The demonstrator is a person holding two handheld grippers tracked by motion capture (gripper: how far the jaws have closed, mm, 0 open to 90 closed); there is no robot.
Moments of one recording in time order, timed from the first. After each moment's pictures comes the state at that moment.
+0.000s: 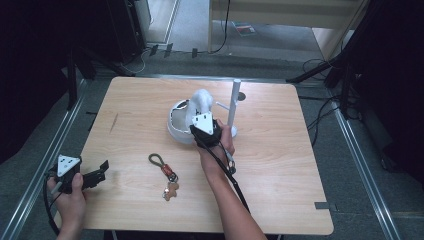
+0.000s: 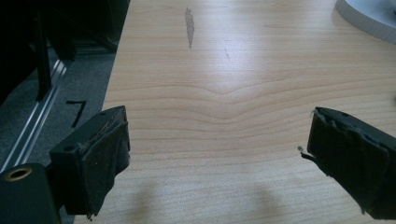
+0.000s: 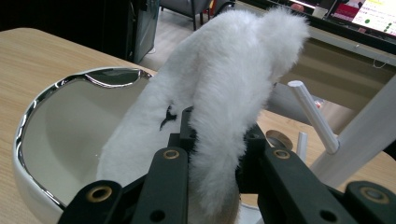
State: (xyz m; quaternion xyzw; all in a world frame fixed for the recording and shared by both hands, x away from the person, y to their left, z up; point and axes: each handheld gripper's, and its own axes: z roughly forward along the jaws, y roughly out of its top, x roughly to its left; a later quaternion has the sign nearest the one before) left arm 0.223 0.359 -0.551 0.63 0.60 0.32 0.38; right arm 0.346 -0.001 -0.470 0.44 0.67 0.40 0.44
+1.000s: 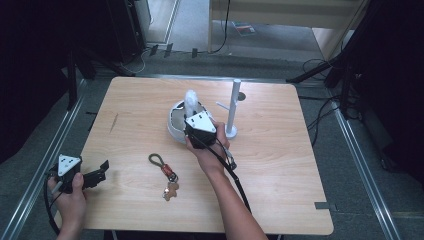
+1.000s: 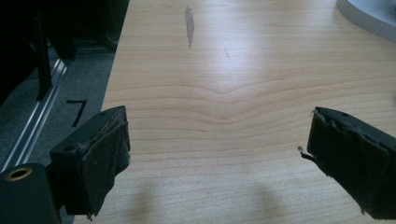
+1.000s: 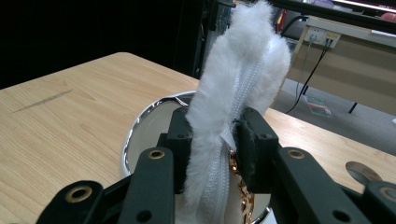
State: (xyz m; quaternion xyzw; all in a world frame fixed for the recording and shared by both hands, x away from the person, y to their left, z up) left arm 0.224 0.358 -0.551 0.63 0.60 0.32 0.37; right arm 0.344 0.003 -0.465 0.37 0.72 0.48 0.35
